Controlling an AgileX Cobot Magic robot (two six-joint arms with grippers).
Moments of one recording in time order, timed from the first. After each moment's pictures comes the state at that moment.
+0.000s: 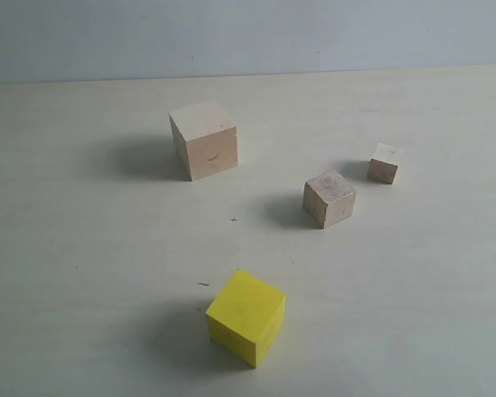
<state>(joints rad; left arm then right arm) 0.12 0.00 -0.02 -0.08 -0.25 -0.02 0.00 0.01 0.00 0.03 0.34 0.00</state>
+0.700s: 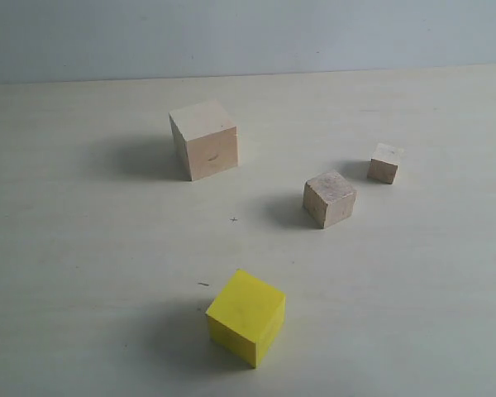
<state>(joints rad) -0.22 0.66 -0.46 0.63 -0.17 -0.56 0.00 0.01 0.00 0.03 0.34 0.00</state>
